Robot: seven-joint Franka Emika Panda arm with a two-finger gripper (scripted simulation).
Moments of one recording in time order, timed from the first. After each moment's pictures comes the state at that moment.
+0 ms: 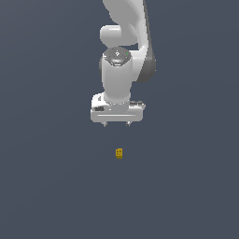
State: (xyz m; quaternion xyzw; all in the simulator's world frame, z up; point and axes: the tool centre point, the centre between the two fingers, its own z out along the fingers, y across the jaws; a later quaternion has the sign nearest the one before) arm -0.006 -0.012 0.185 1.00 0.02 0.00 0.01
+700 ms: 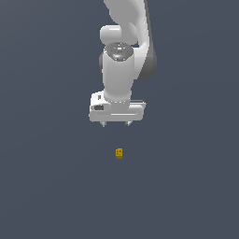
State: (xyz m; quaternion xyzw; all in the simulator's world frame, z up) arm 0.004 -0.014 0.199 1.00 0.04 0.02 0.02
